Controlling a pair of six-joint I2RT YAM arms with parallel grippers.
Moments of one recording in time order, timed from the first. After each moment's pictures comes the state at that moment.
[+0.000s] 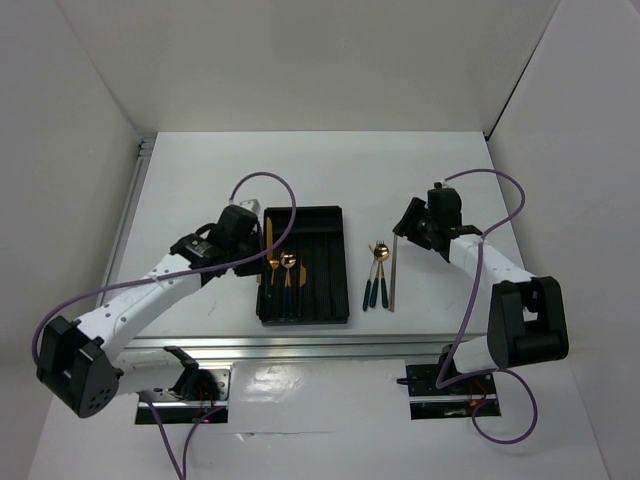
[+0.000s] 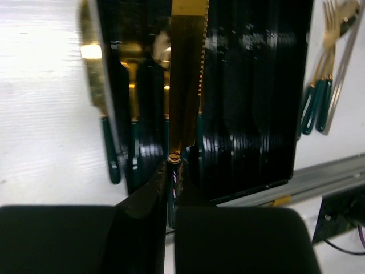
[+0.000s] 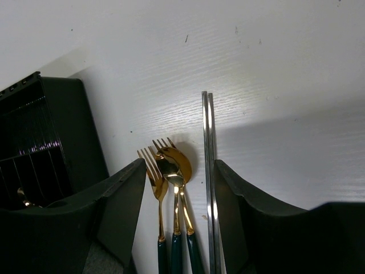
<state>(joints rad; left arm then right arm) -0.54 1.18 0.94 -0.66 -0.04 -0.66 0.11 1.40 0.80 -0.15 -0.07 0.57</state>
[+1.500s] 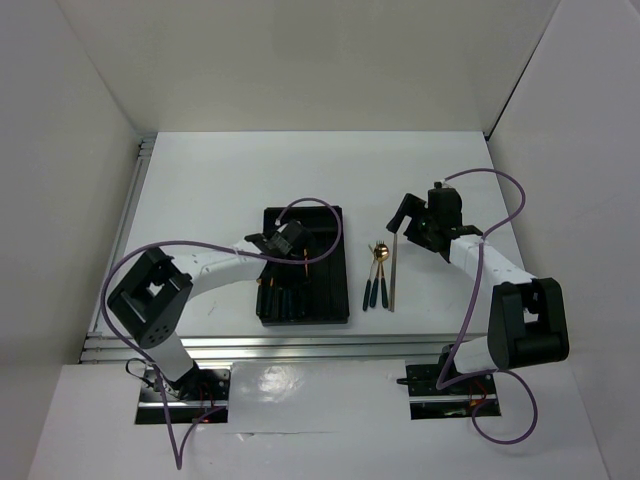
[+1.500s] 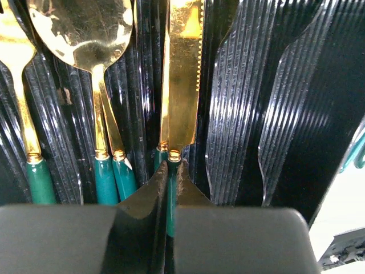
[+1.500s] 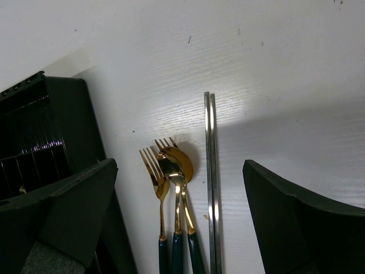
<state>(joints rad) -0.74 1.66 1.01 -0.47 -0.05 -0.88 0.11 1.39 0.80 -0.15 -0.07 0.56</state>
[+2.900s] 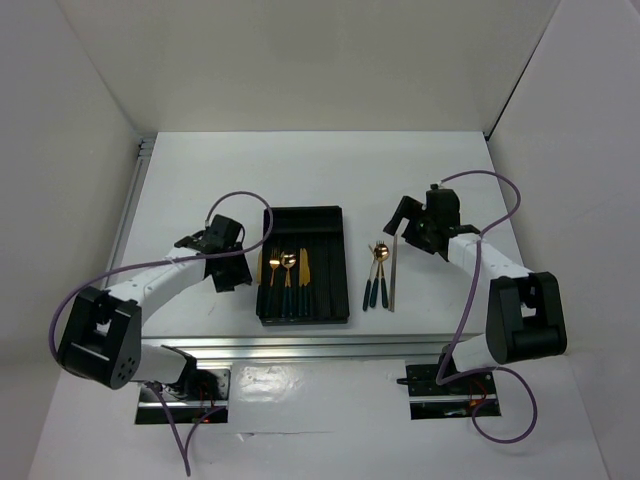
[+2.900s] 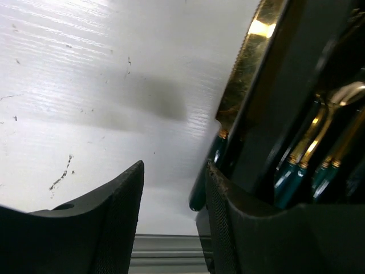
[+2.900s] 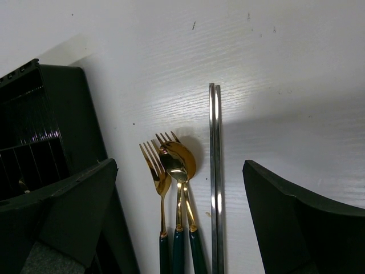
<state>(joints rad) -0.33 1.33 0.78 -0.61 -0.06 -0.69 0.11 1.43 0.80 -0.15 -0.12 0.56</state>
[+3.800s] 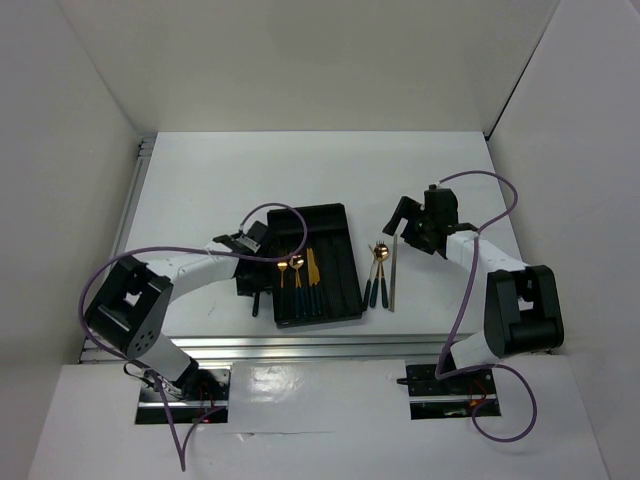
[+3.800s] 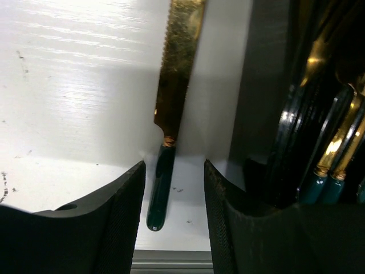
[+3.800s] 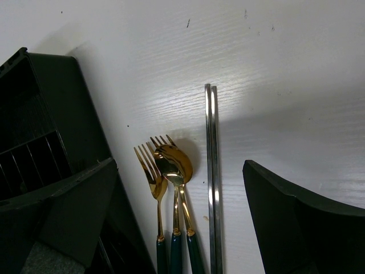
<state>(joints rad) -0.54 1.55 0.85 -0.57 -0.13 -0.70 0.11 1.47 0.81 -0.15 -0.12 0.56</state>
